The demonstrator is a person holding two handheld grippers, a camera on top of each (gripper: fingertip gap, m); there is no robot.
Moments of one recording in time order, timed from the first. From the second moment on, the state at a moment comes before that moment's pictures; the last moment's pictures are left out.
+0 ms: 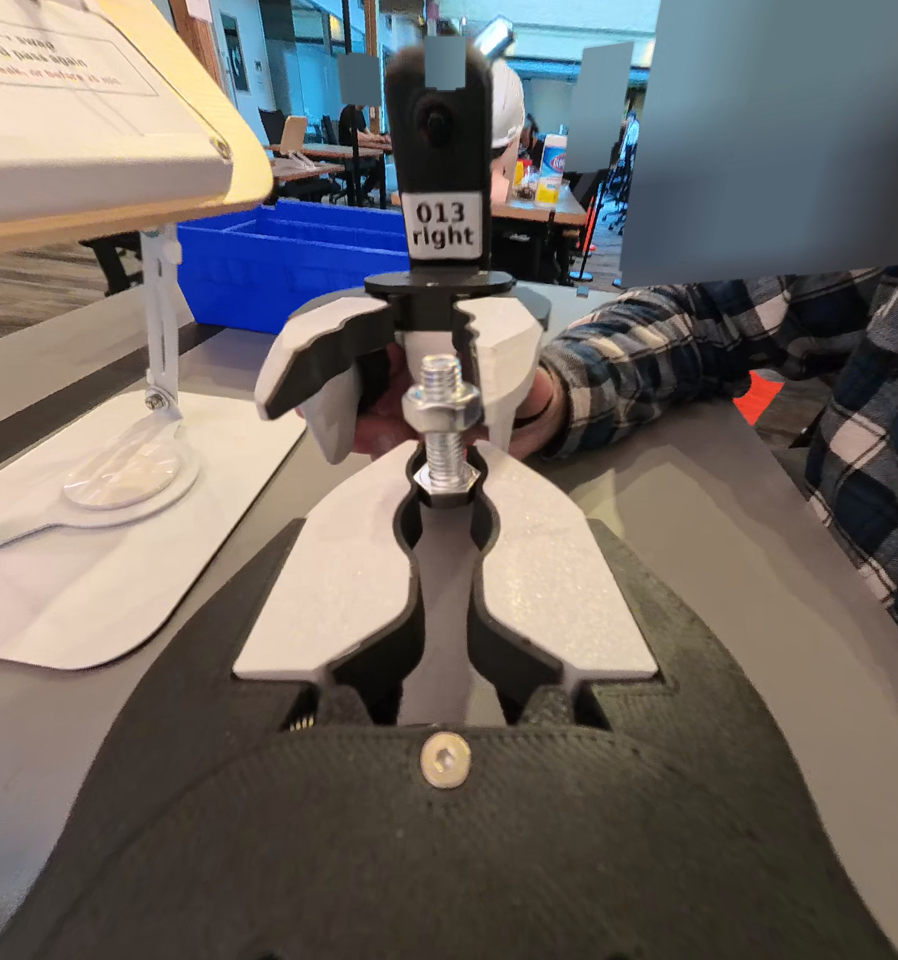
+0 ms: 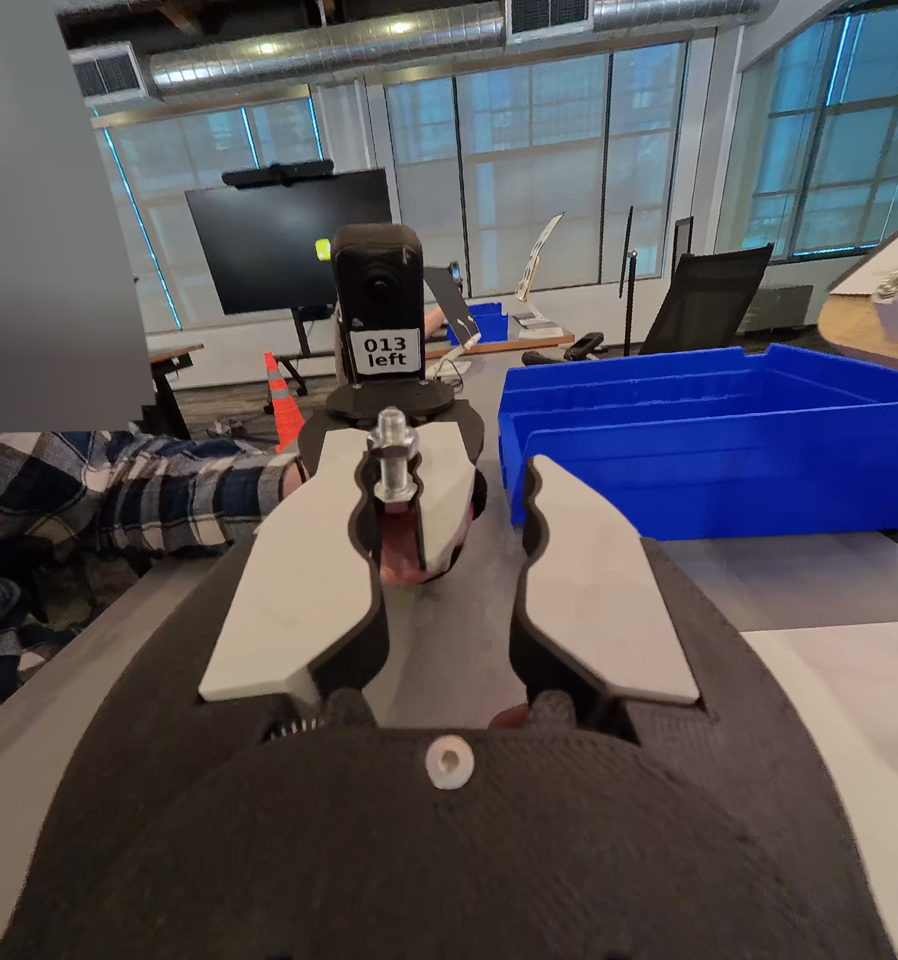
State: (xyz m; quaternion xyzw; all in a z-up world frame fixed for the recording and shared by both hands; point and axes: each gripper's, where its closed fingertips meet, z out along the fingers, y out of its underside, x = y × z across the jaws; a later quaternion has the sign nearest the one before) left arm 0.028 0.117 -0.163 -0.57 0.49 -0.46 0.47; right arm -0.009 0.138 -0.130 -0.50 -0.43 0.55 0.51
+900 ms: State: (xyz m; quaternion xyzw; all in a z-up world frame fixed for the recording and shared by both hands) left arm 0.032 0.116 -0.166 -0.57 0.49 -0.47 0.46; right arm -0.016 0.135 -0.127 -0.49 -0.43 0.56 0.50
